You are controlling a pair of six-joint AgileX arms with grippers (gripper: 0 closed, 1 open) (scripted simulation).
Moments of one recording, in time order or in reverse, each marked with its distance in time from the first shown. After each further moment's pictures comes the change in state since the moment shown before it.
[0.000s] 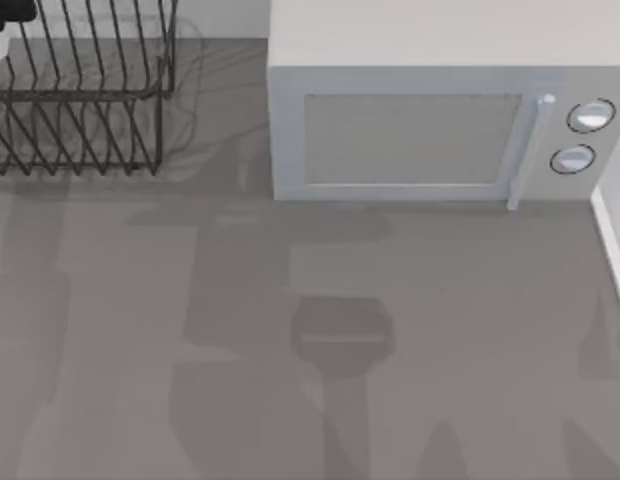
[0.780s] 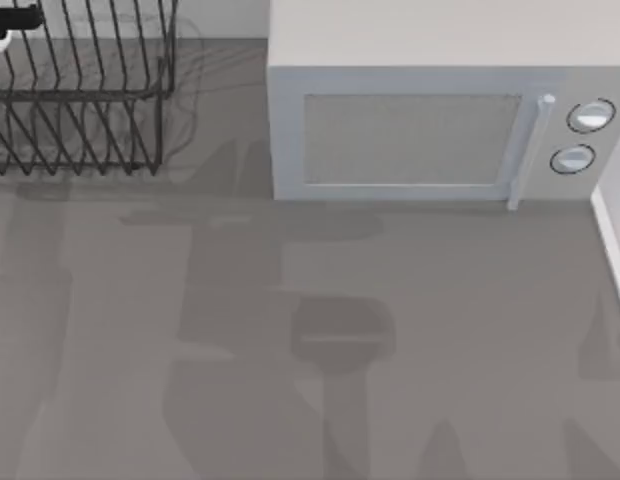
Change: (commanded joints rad) left arm -0.001 0.007 -0.004 0.009 -0.001 0.000; right arm 0.000 0.000 0.000 0.000 0.000 0.000
